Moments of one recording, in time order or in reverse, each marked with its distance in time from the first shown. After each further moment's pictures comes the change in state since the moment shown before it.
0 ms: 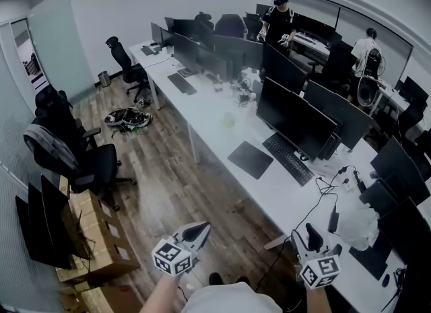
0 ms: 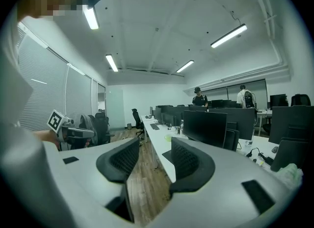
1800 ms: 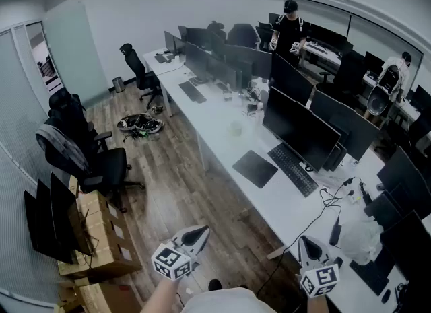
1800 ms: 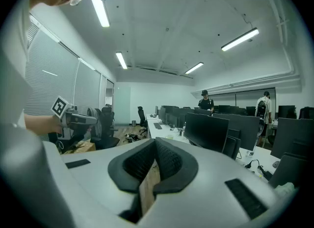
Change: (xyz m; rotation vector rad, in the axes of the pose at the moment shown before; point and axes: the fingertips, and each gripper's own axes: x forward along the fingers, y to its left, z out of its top) left arm 0.013 -0.024 0.017 0.075 -0.037 0.086; right arm -0.012 -0.033 -0.005 -0.115 0.004 0.069
